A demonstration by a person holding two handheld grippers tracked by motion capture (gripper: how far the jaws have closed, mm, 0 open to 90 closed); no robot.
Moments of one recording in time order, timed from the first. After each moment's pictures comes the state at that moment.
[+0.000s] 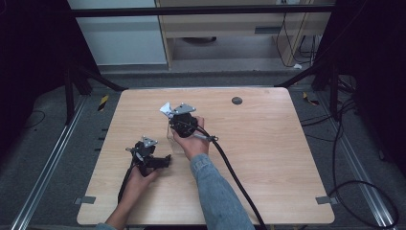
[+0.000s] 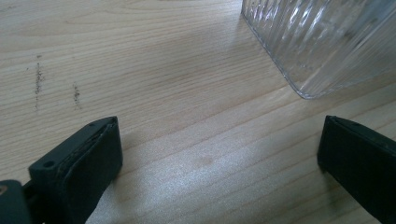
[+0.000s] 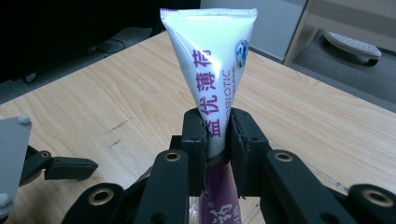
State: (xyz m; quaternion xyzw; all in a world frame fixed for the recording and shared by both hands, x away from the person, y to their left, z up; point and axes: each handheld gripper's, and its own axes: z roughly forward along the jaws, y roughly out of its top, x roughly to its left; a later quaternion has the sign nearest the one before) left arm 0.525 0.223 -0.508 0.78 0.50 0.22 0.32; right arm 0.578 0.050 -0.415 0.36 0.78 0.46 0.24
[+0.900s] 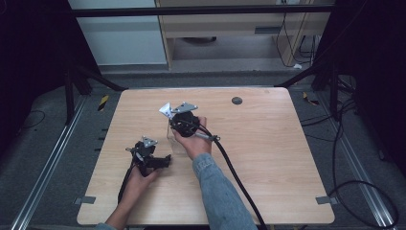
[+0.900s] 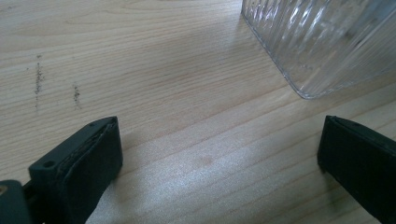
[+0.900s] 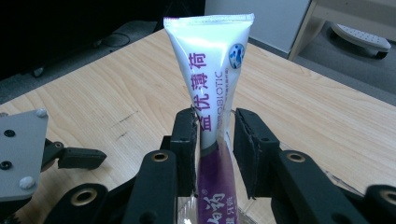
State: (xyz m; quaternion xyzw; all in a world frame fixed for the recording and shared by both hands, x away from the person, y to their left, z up) left arm 0.525 0.223 -0.509 0.78 0.50 0.22 0.32; right arm 0.574 0.044 -0.406 0.36 0.79 0.45 0.22
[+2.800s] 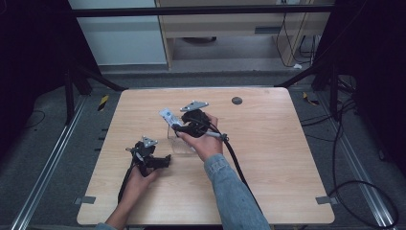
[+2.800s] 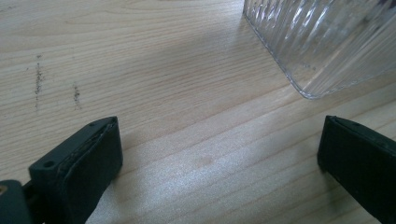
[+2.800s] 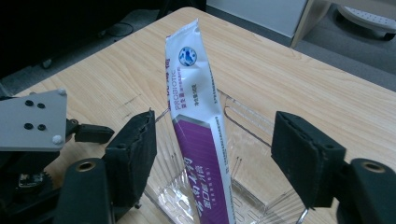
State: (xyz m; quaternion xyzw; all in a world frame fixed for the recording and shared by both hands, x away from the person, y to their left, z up) left arm 0.525 0.223 -0.509 0.78 0.50 0.22 0.32; right arm 0.561 0.014 -0.385 0.37 0.80 0.43 0.20
